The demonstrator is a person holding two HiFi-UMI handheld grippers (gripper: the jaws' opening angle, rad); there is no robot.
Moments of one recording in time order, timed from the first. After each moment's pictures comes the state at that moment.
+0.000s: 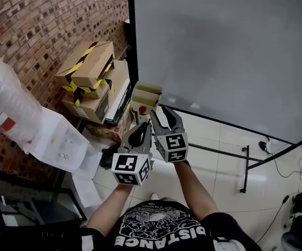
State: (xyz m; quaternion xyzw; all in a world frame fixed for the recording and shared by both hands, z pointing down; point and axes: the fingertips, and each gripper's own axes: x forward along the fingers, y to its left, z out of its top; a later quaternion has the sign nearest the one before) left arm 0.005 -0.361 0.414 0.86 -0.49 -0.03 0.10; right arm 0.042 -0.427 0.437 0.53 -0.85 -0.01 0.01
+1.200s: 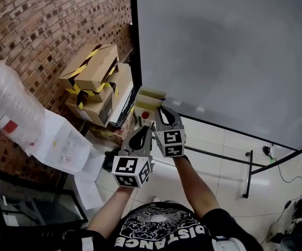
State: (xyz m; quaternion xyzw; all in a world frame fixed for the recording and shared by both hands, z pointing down) left arm -0.001 -0.379 0.422 0.86 -0.50 -0.02 0.11; right arm 0.043 -0.475 0.453 0.54 -0.84 -0.02 0.05
